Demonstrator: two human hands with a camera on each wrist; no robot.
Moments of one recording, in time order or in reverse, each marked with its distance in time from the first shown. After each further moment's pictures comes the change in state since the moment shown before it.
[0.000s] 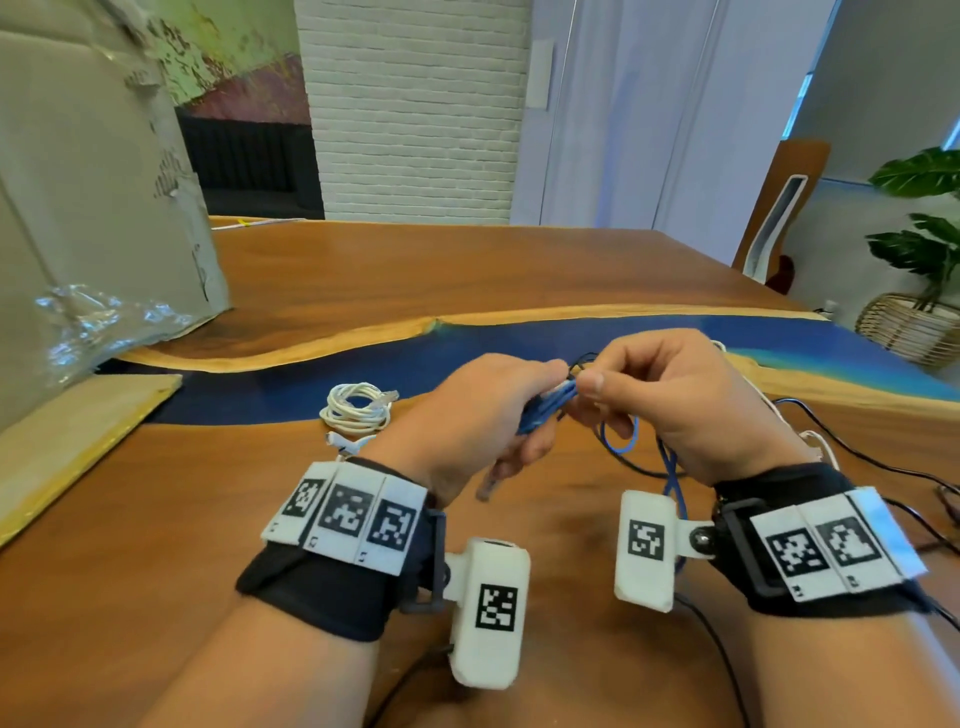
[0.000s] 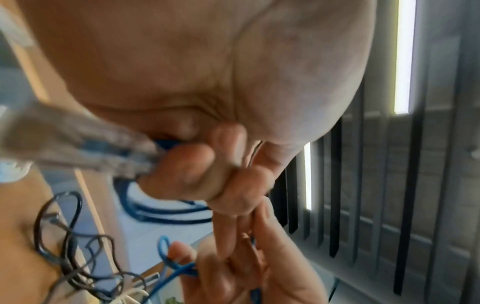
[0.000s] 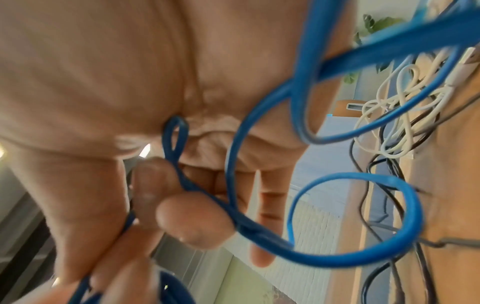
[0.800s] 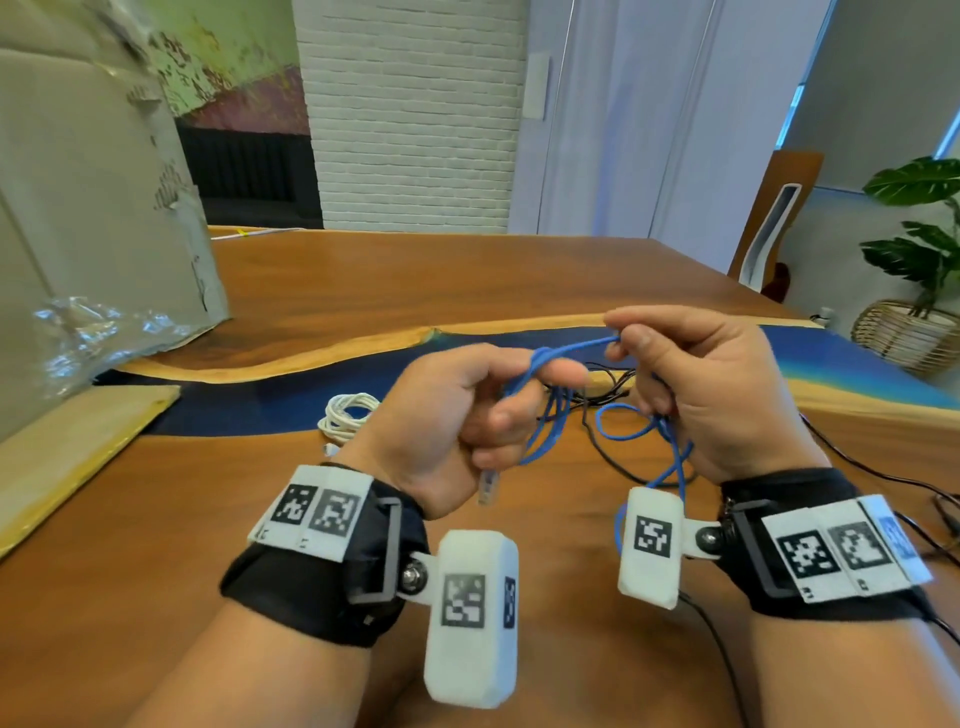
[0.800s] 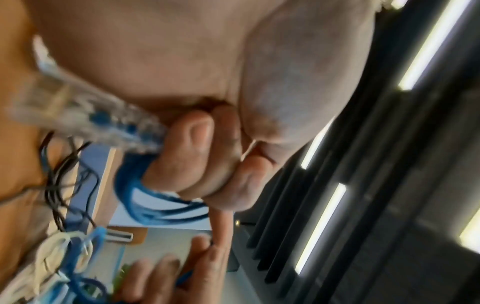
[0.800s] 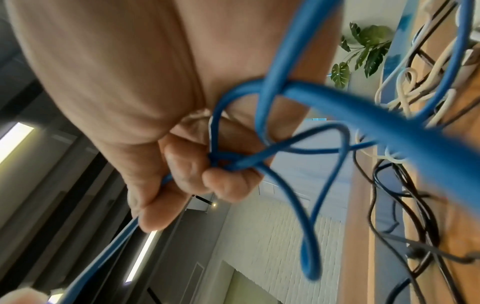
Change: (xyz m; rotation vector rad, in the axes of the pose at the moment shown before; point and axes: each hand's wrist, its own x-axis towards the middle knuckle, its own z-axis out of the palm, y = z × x) left_hand -0.003 0.005 -0.009 -0.662 -0.071 0.019; right_hand 0.003 0.003 -0.010 0.213 0.297 -0.089
